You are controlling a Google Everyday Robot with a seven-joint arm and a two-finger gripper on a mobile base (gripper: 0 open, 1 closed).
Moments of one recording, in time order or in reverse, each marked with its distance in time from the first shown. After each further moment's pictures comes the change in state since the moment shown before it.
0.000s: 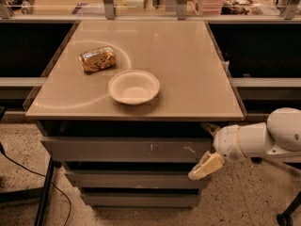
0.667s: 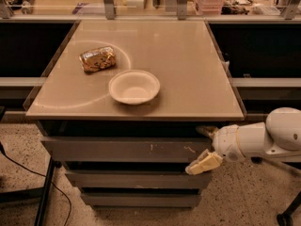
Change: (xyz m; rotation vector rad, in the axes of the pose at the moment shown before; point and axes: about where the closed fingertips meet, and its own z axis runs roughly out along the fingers) arm 0.000 0.000 0.000 0.000 0.000 0.000
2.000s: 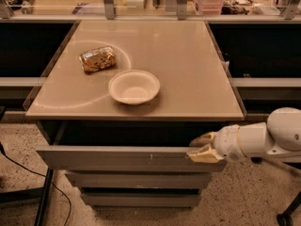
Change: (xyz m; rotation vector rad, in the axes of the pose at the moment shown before) arm 0.000 0.000 0.000 0.000 0.000 0.000
